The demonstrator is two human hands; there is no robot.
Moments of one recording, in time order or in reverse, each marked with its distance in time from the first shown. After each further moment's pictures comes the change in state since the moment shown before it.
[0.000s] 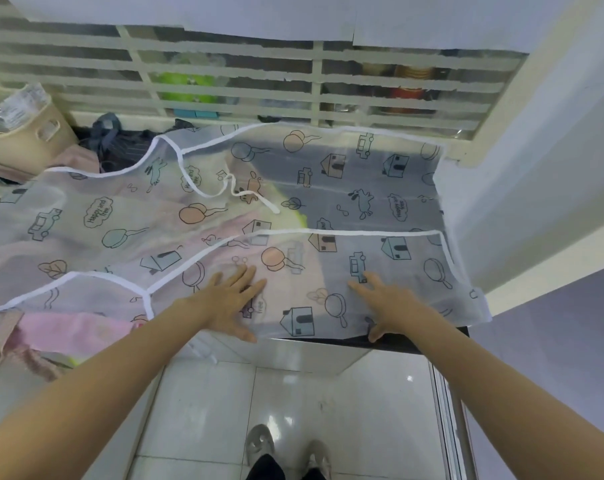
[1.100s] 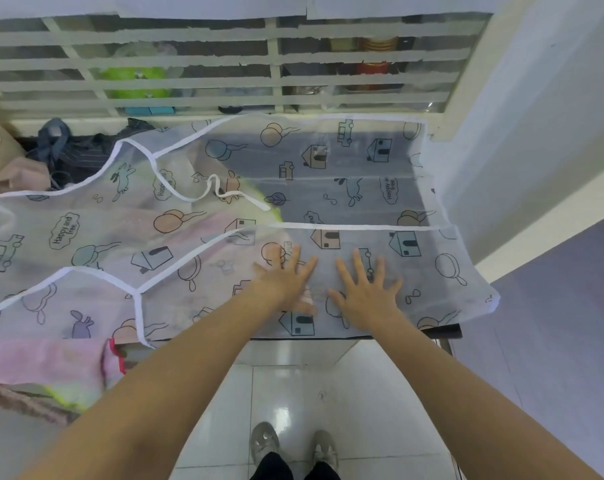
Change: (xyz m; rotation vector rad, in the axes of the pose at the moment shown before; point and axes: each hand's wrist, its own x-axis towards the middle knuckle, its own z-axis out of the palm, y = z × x) left_hand 0.074 0.104 -0.060 -0.035 -0.010 -0.071; right_hand 0.015 -0.017 0.034 0.271 0.148 0.274
